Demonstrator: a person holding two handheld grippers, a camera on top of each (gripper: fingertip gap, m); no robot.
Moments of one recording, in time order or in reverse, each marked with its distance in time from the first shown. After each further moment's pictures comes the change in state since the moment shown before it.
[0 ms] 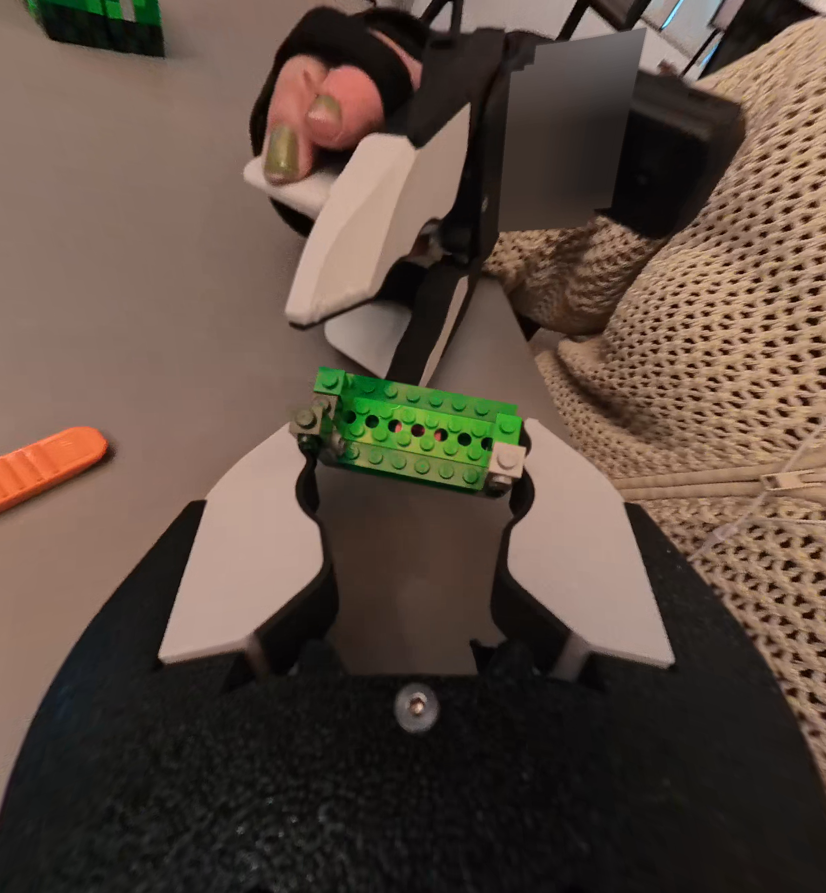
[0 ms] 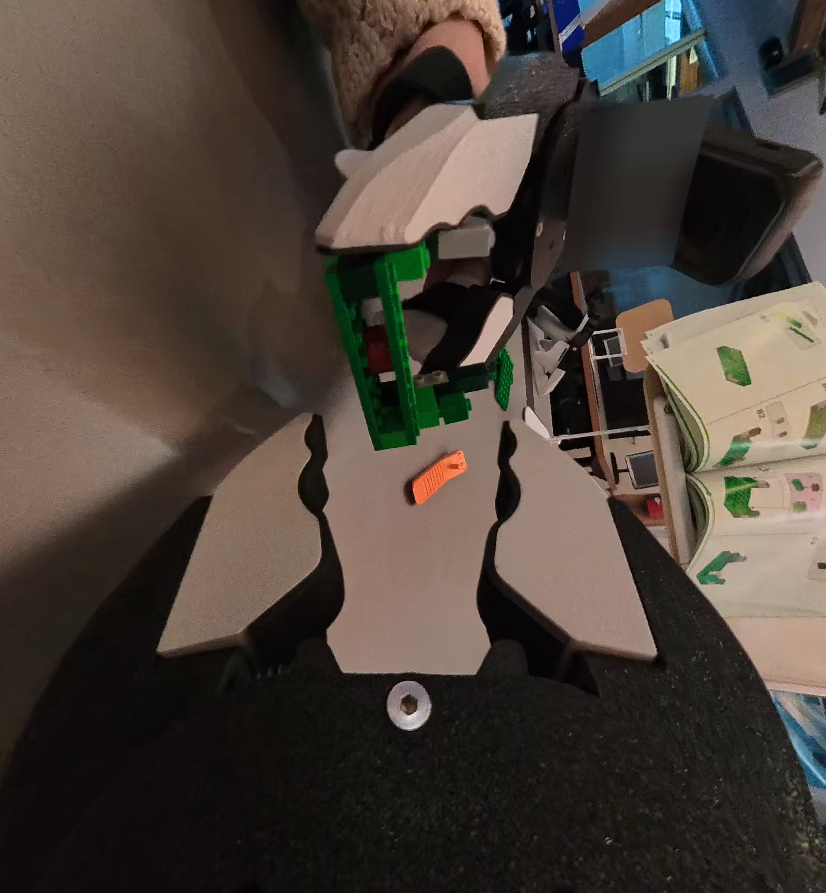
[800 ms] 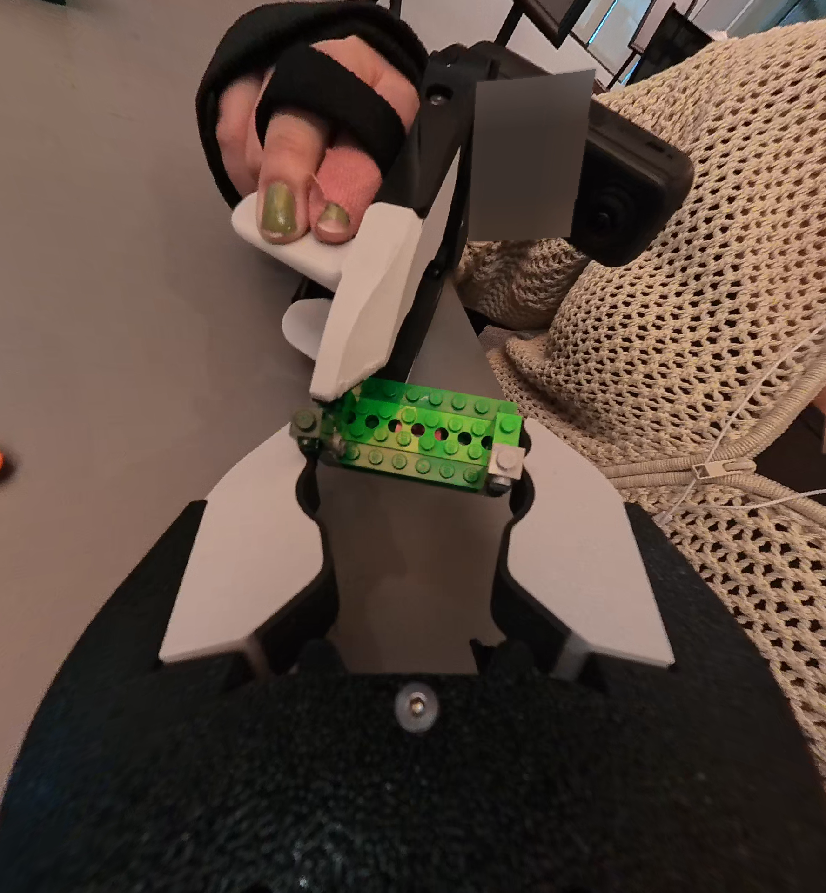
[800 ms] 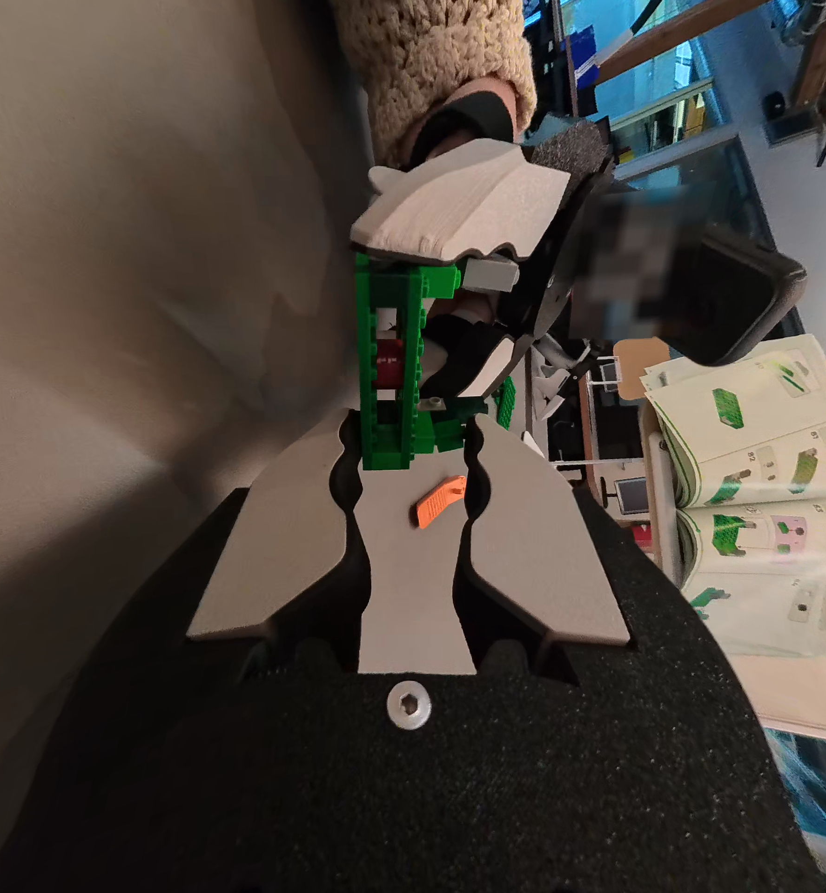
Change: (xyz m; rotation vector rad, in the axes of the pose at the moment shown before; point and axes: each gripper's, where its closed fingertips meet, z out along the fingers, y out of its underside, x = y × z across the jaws) left arm 0.016 0.003 0.005 -0.014 0.121 -0.051; right arm -0.008 -0.014 0.001 0.024 -0.023 -0.070
